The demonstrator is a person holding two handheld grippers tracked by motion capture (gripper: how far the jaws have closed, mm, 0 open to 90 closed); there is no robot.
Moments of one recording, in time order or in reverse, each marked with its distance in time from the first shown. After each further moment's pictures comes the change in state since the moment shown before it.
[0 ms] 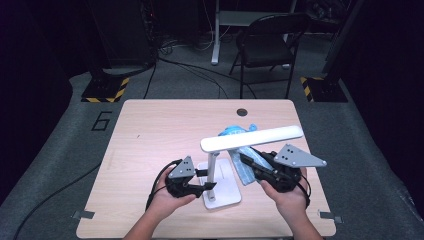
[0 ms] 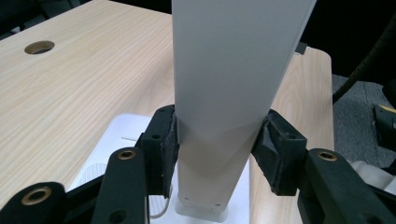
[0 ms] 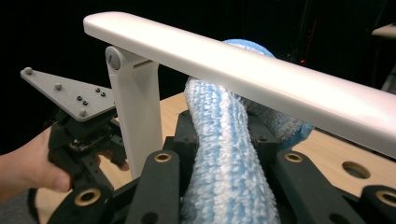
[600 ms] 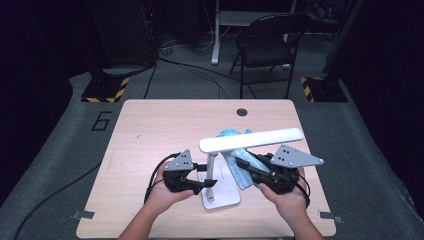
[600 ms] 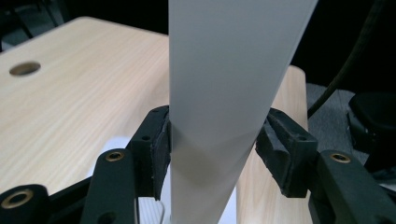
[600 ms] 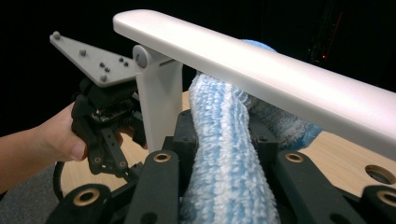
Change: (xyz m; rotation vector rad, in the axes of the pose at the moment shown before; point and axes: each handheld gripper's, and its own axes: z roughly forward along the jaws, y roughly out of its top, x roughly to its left) left arm 0.004 0.024 -0.014 -0.073 -0.075 -0.009; right arm 0.011 0.007 0.003 0.037 0.068 -0.023
